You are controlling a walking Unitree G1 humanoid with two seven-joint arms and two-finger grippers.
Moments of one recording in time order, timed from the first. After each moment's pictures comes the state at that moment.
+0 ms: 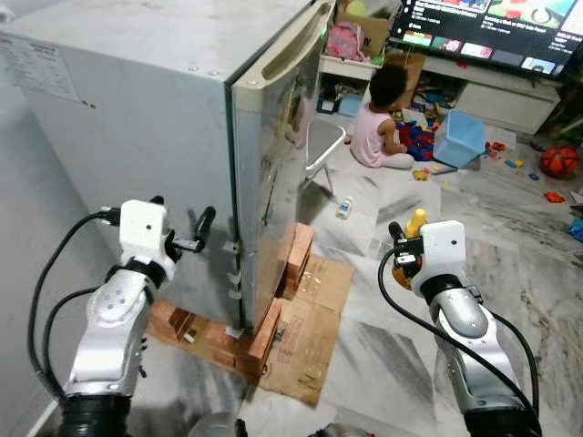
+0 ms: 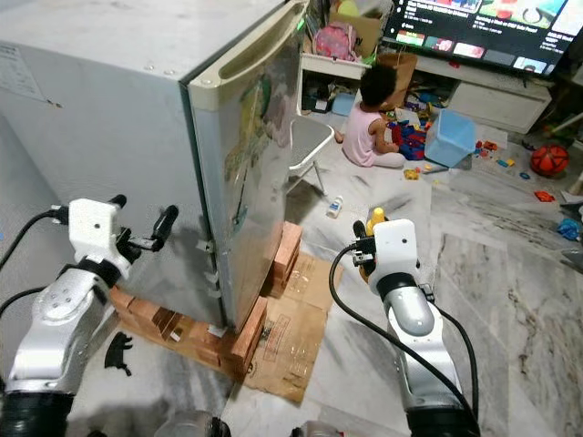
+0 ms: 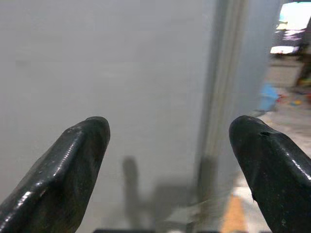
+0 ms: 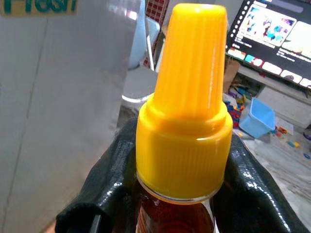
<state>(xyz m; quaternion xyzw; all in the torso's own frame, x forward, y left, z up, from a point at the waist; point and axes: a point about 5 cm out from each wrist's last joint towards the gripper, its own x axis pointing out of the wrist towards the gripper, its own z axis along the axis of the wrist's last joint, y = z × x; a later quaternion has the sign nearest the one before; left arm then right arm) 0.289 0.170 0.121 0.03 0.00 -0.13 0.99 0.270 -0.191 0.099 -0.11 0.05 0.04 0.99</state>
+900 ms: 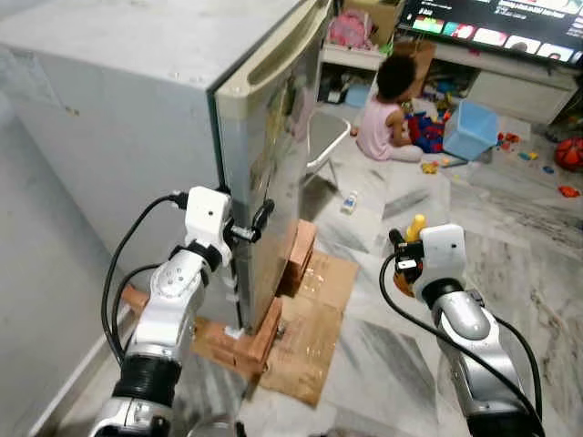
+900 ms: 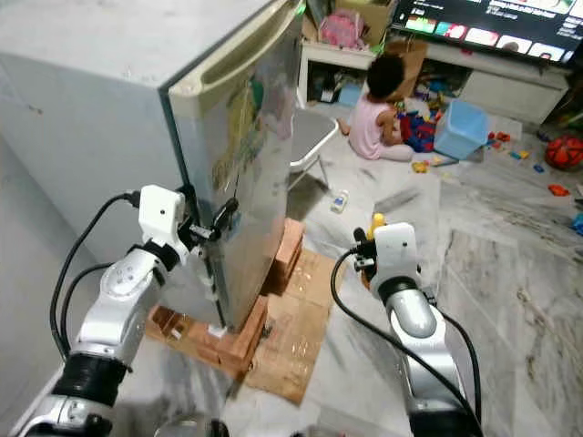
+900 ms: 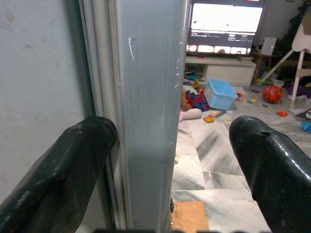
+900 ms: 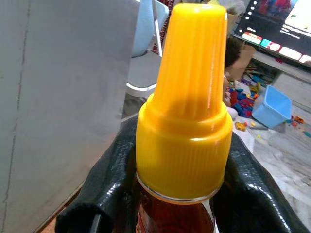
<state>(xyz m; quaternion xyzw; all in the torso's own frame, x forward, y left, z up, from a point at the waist) 0.312 0.119 0.116 0.01 -0.02 -0.20 0.98 0.268 -0.187 0.096 -0.10 0.06 0.05 0.99</state>
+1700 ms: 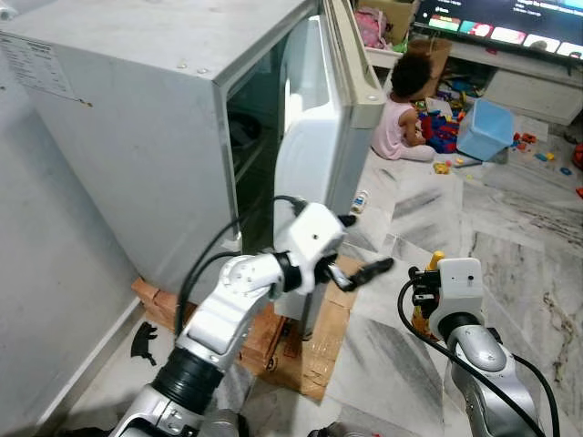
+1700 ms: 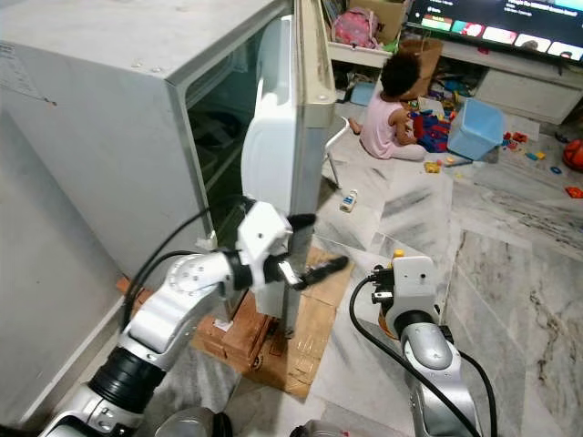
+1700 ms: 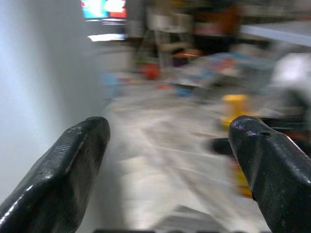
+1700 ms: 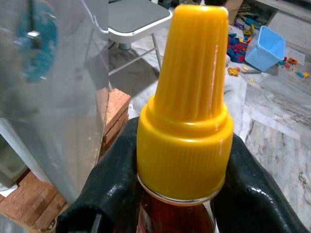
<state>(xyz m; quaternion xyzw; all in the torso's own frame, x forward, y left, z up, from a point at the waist) 0.280 0.028 0.137 0.03 -0.01 -0.47 0.88 0.235 -0.205 0.072 -0.08 0.16 -0.02 0.98</state>
